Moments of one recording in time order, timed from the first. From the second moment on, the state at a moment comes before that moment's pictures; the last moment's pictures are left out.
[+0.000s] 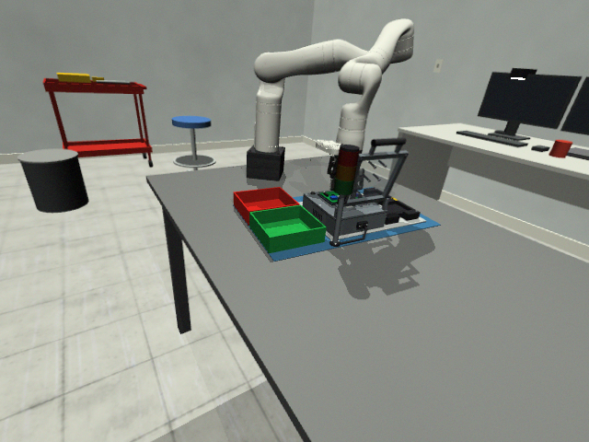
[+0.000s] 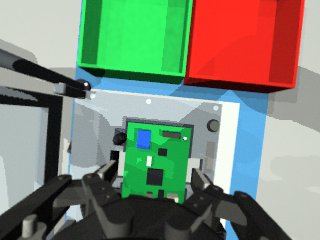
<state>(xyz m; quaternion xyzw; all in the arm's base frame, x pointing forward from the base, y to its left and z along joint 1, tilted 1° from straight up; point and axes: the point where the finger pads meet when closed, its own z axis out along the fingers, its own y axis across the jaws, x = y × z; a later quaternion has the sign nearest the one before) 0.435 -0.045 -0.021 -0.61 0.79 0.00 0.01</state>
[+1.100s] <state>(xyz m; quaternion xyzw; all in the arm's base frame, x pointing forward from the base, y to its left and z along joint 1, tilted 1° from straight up) 0.426 -0.052 0.141 -0.60 0.80 0.00 -0.01</state>
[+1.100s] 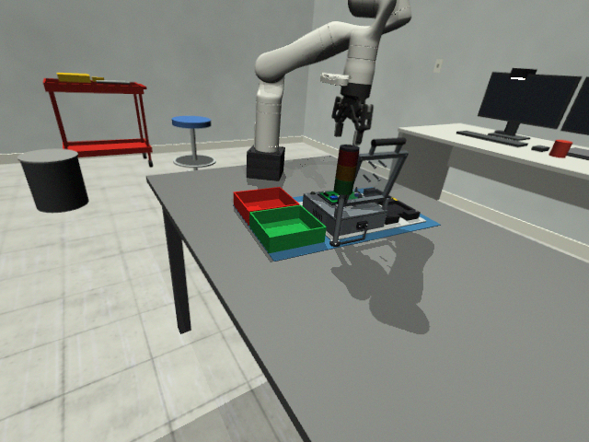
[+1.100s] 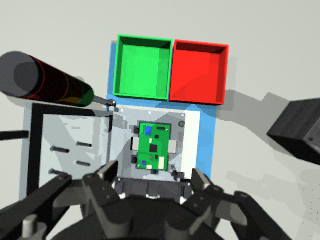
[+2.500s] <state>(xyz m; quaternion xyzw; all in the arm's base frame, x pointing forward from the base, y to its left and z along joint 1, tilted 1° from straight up) 0.433 -0.048 0.235 -0.61 0.79 0.00 0.01</state>
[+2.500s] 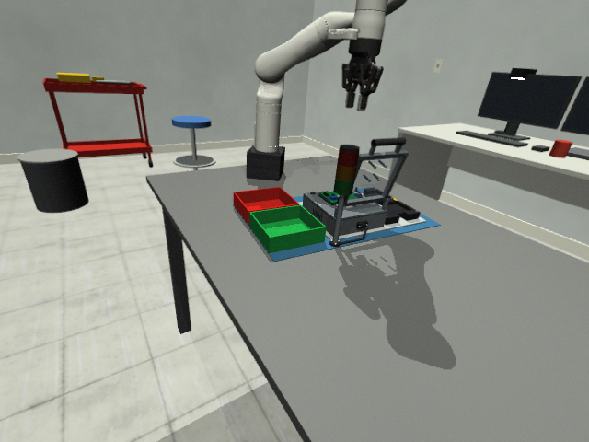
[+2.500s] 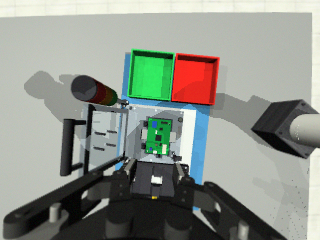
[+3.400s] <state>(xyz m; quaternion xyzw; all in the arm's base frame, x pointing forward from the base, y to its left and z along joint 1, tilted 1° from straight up) 0.445 -0.047 0.235 -0.61 0.79 0.00 0.01</state>
